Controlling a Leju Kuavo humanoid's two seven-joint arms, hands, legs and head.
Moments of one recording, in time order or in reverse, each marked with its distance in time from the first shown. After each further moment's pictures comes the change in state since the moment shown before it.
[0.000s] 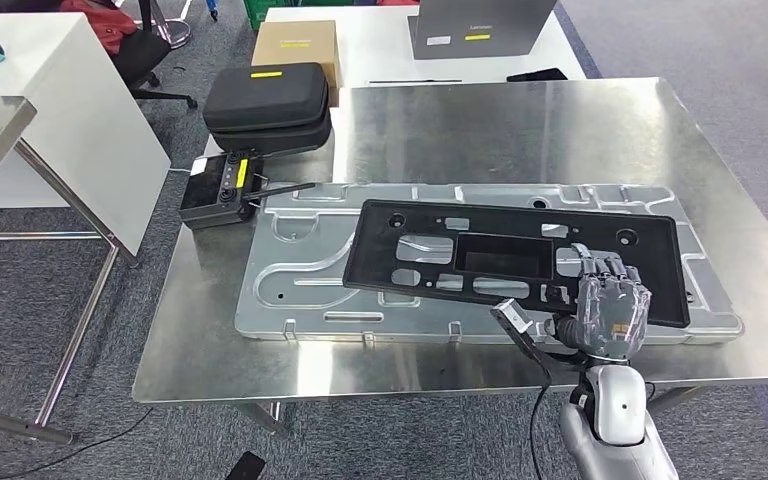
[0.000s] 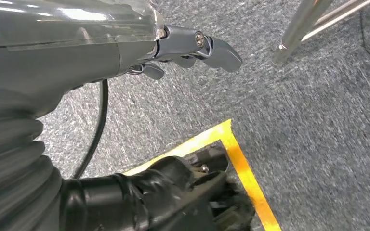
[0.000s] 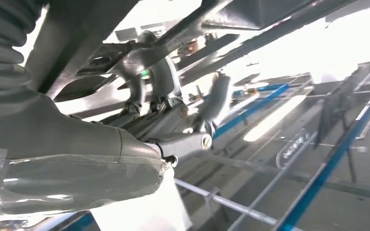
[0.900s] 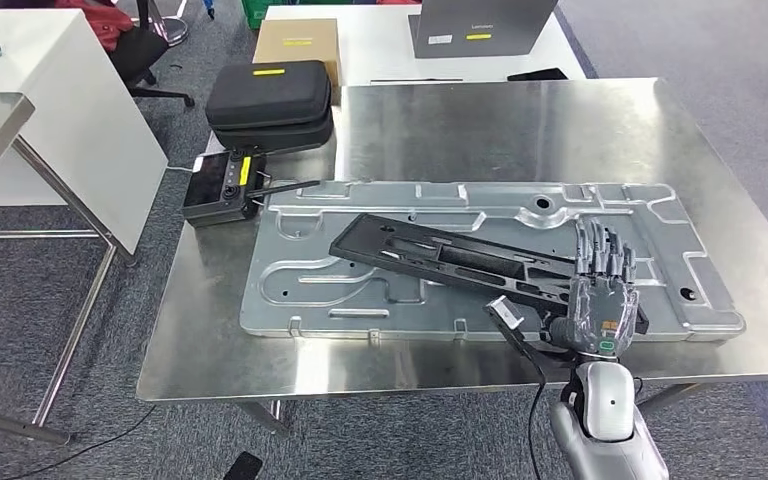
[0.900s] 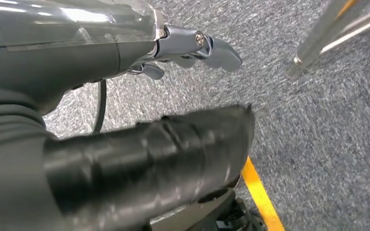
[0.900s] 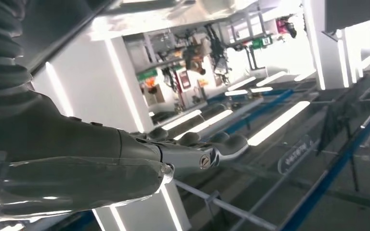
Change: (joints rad) left arm 0.000 -0.001 -0.008 0.000 -0.004 0.036 0.030; right arm -0.017 -0.004 0.023 0.037 0.041 0.015 0.041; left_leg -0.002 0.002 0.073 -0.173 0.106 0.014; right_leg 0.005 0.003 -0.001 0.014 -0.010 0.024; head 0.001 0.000
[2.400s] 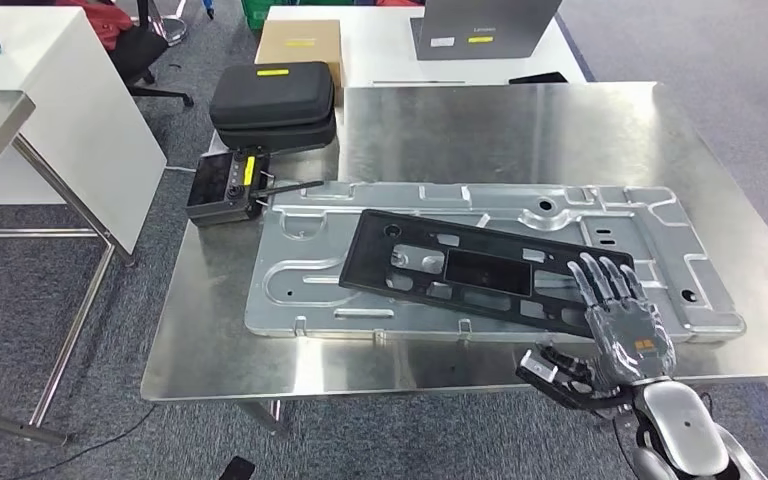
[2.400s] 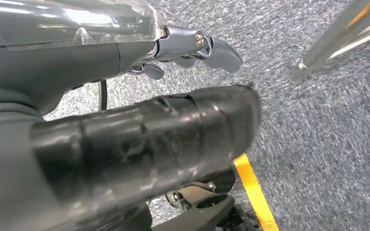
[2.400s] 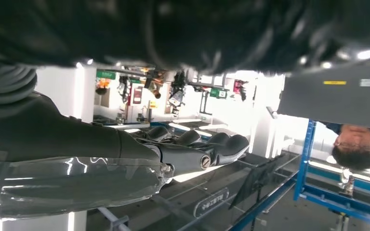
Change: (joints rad) left arm 0.021 0.012 0.001 0.000 0.054 0.017 -0.016; right arm 0.192 -0.445 0.157 -0.380 -0.236 0.474 -0.005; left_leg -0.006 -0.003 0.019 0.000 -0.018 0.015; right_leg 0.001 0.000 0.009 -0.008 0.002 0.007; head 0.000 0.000
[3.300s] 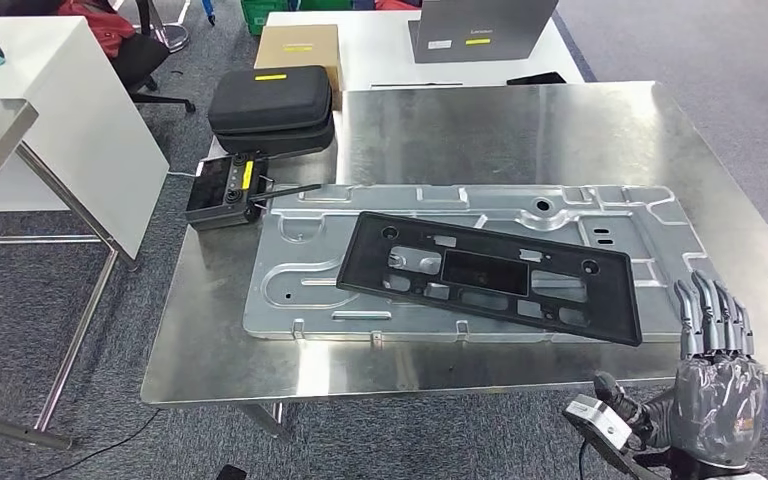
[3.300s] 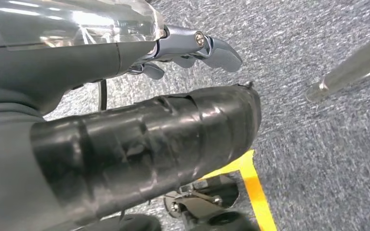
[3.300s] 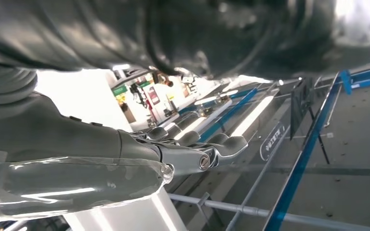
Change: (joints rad) left arm 0.017 0.001 0.028 0.000 0.025 0.053 0.012; right arm 0.304 0.193 -0.245 -0.299 -0.108 -0.383 -0.125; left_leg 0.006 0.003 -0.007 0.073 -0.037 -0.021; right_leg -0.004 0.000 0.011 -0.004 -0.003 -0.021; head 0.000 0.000
